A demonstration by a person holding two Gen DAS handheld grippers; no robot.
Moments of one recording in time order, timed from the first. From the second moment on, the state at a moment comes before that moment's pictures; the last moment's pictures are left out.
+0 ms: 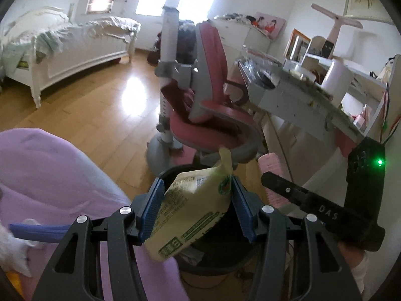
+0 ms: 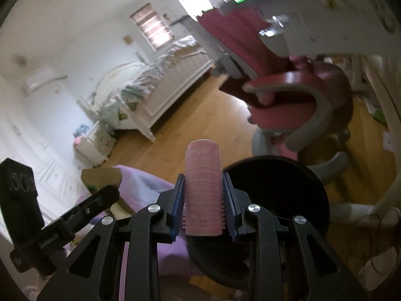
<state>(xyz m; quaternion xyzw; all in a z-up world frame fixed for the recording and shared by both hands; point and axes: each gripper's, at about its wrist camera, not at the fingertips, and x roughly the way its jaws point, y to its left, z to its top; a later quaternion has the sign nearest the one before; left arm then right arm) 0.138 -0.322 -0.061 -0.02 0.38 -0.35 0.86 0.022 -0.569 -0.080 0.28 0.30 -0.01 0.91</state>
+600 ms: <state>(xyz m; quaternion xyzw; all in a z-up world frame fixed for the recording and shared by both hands) 0.140 -0.365 -0.074 0.00 0.38 -0.36 0.85 0.024 -0.599 -0.118 0.32 0.33 -0.04 0.89</state>
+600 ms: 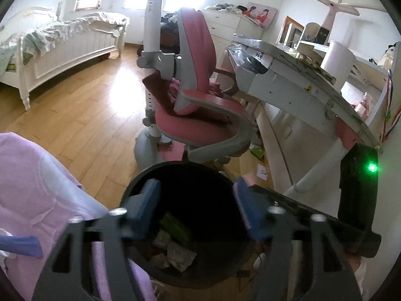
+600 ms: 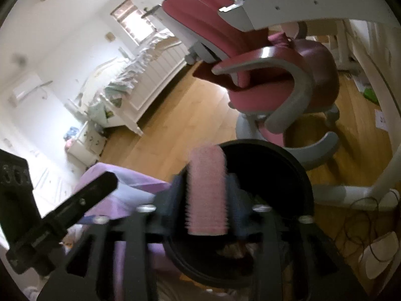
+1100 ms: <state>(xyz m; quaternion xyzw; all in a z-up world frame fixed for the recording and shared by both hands) 0.101 -0.209 -0.030 -0.03 0.32 -0.20 0.92 0.044 -0.507 -0.085 0.24 0.33 0.06 0.91</state>
